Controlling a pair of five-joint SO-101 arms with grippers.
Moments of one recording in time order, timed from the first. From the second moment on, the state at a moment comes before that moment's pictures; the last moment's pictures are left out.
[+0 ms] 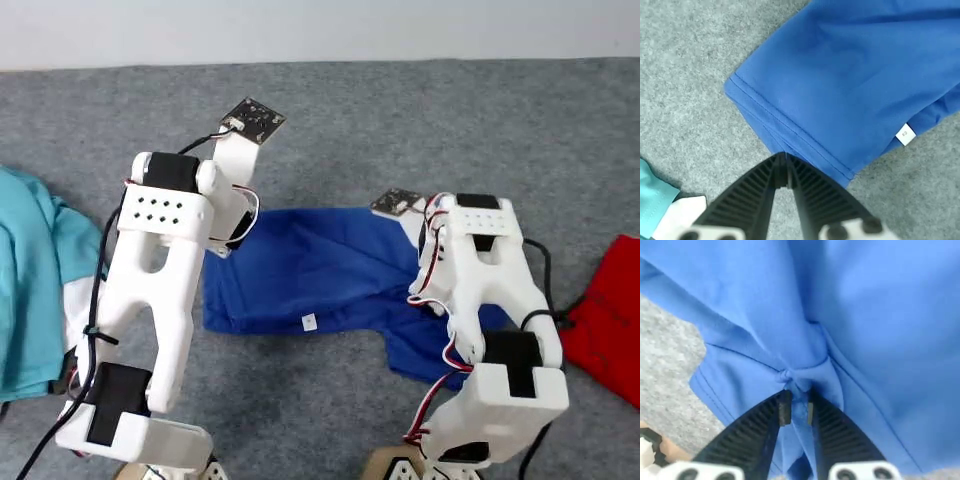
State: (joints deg) left arm 6.2 0.2 0.0 92.4 -12.4; right arm 0.3 9.6 17.6 78.4 47.8
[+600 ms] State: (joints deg) left arm 6.2 0.2 0.0 91.4 -12.4; right arm -1.2 17.8 13.6 79.8 47.8
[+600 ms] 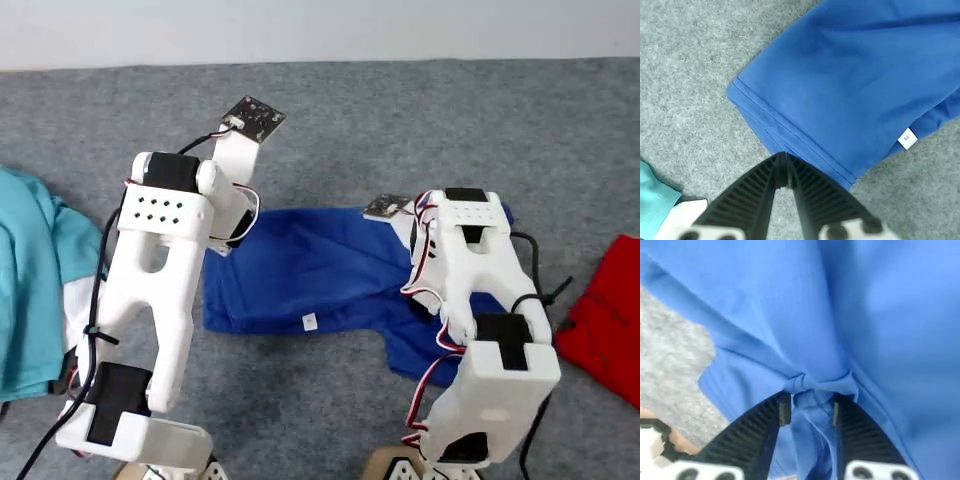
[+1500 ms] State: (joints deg) left arm 6.2 0.2 0.0 91.4 -14.2; right arm -2.7 18.9 -0.4 100.3 52.7
